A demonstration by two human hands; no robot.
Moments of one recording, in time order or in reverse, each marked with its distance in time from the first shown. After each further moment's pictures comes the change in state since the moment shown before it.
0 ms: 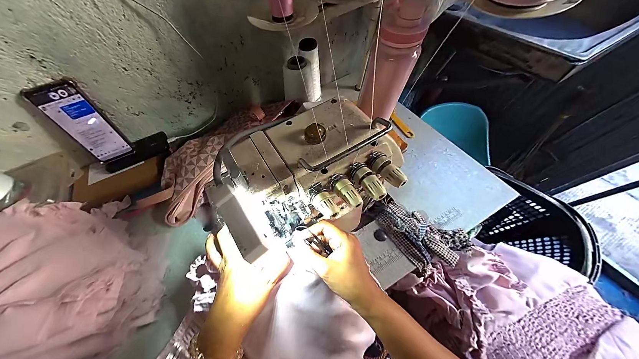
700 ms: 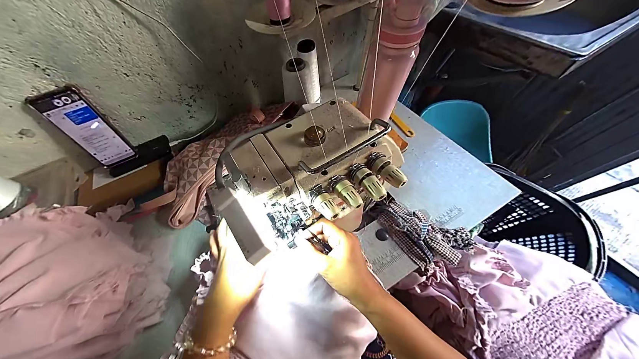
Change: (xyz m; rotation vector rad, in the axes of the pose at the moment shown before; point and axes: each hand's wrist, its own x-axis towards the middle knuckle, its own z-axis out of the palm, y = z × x) left_hand 0.016 -0.007 -0.010 -0.037 0.006 0.144; right_hand 0.004 0.004 0.004 -0.027 0.015 -0.020
